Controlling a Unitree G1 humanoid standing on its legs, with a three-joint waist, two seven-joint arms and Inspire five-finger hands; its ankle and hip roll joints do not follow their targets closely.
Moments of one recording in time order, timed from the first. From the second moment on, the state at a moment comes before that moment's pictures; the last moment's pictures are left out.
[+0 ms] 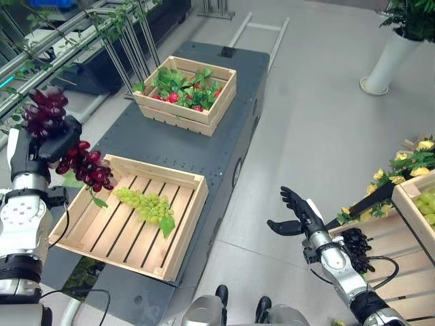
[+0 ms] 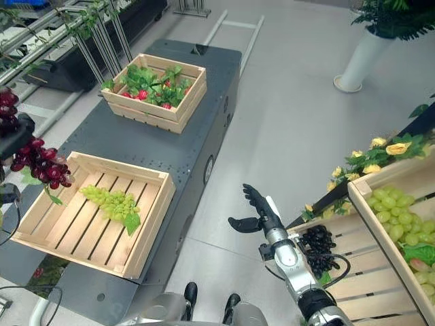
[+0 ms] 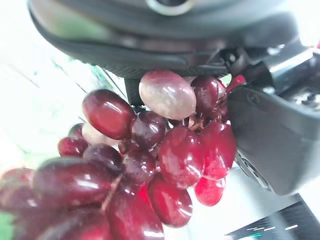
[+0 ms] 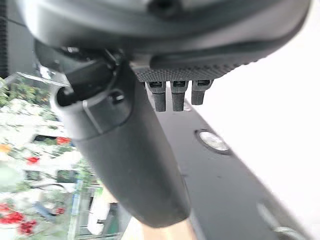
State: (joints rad) left arm -0.38 0.94 0.03 0.63 -0.67 -0.27 0.06; right arm -0.21 -0.46 0.37 0.56 0.27 -0.32 -0.05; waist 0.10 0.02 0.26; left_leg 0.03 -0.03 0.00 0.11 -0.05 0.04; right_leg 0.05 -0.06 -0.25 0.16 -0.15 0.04
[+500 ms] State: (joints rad) left arm -0.77 0.83 -0.29 0.59 -0.79 -0.22 0.04; right arm -0.68 -0.54 0.47 0.40 0.49 -0.07 0.13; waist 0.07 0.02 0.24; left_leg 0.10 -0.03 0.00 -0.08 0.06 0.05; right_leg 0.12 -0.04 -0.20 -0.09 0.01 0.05
